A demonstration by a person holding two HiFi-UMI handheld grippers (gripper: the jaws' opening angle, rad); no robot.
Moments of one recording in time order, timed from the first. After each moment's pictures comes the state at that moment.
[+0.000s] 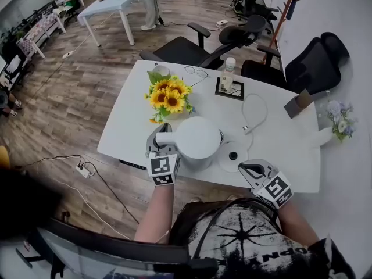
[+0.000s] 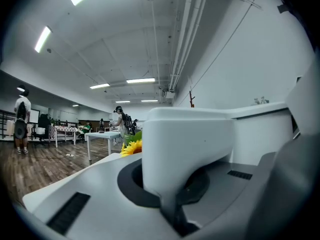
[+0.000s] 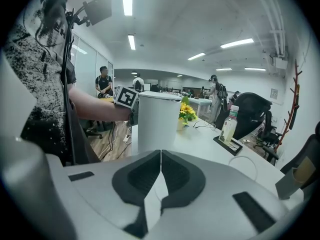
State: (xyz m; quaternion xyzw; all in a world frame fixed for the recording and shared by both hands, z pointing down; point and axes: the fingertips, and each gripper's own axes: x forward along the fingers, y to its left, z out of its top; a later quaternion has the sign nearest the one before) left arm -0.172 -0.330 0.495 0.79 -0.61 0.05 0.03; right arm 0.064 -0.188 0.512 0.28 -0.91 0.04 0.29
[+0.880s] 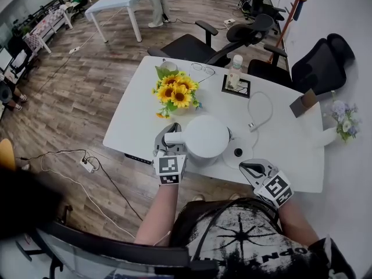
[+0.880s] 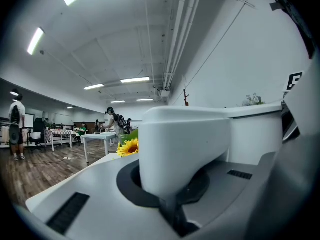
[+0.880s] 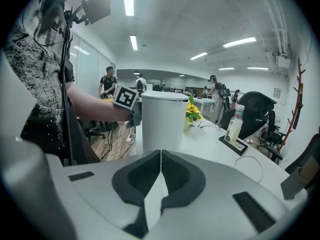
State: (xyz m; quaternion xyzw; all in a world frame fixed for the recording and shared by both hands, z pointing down) left arm -0.162 -0.310 0.498 0.80 -0.59 0.07 0.01; right arm 0.048 -0.177 0.519 0.27 -0.92 0.05 0.29
